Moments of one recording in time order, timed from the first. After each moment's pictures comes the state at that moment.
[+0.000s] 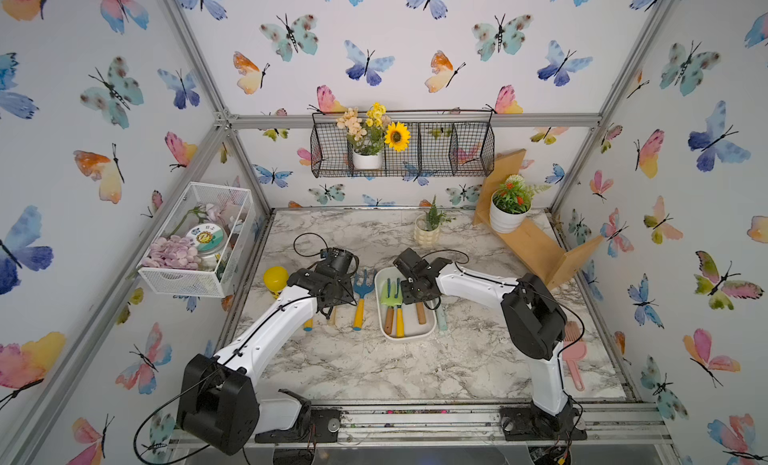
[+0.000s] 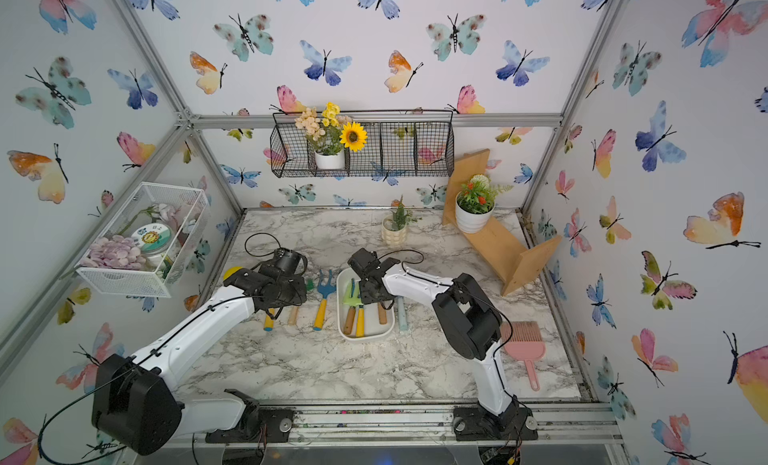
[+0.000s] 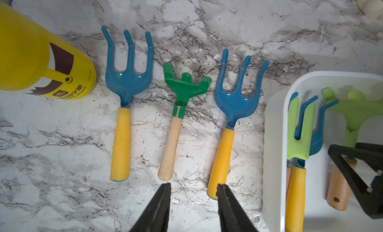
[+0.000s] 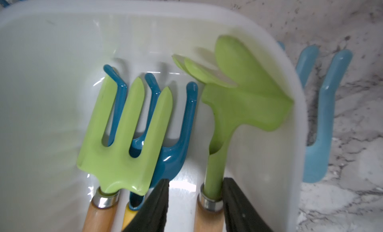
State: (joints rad) left arm -0.42 1.31 1.04 -0.82 -0.22 -0.53; right arm 0.85 2.06 1.52 -0.68 0.19 0.56
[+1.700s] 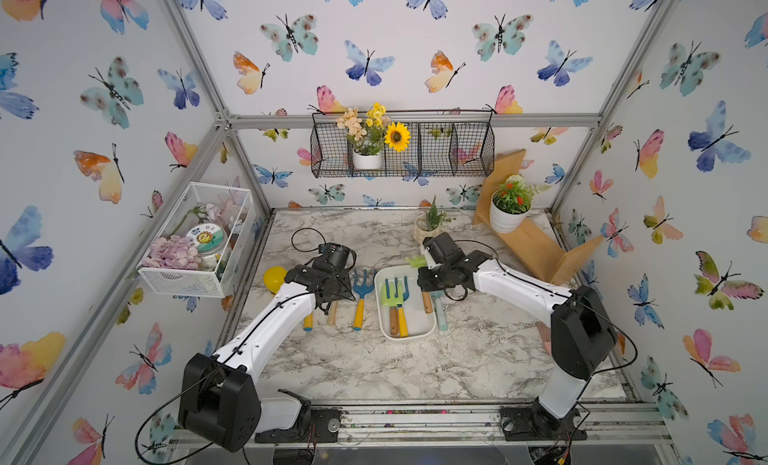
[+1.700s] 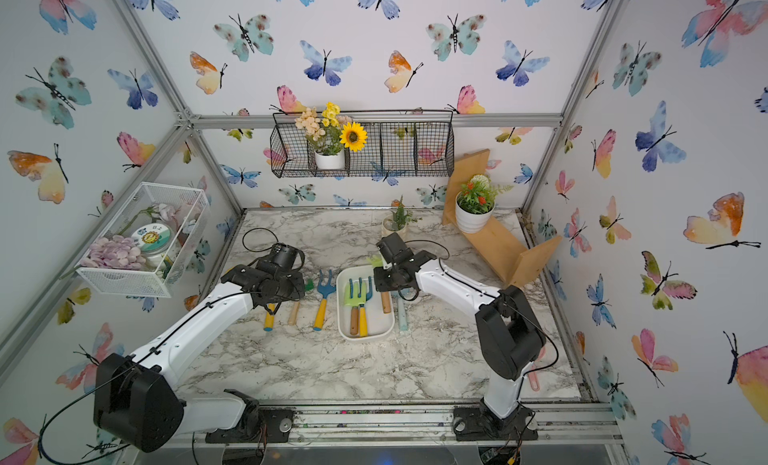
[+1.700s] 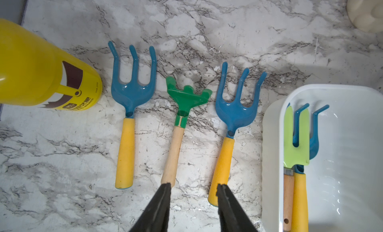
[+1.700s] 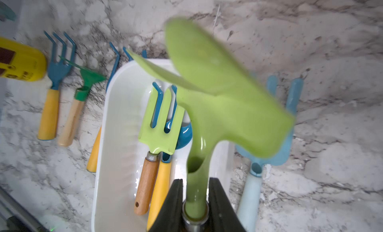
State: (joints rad) left arm -0.39 1.32 1.07 -0.82 -0.22 -0.50; right arm 0.65 1.73 1.32 -0.55 -0.11 0.42
